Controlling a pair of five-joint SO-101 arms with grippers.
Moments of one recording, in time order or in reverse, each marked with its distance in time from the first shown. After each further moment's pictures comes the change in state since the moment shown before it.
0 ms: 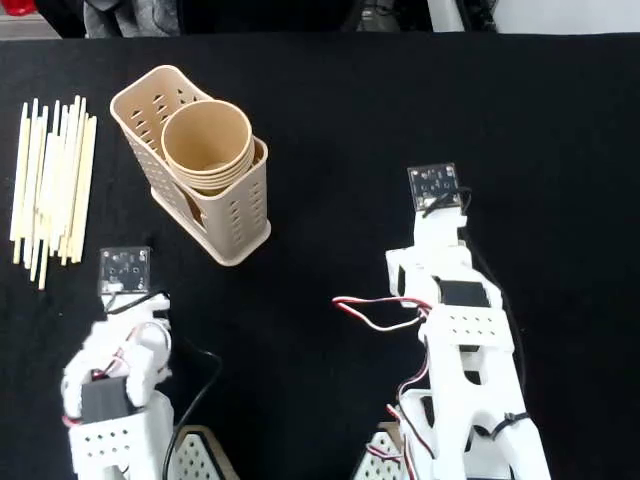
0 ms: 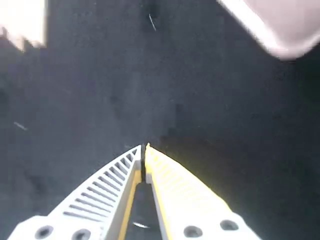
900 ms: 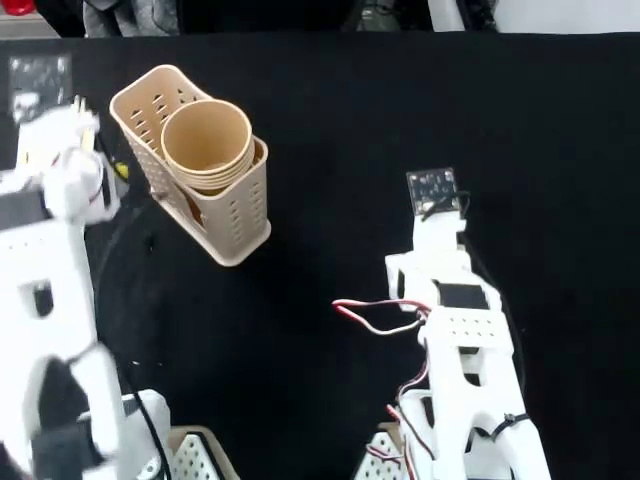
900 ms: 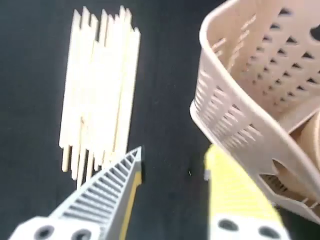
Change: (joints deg) left arm -3.4 77.1 -76.5 -5.1 0.7; right arm 0.0 0.0 1.2 0.0 0.0
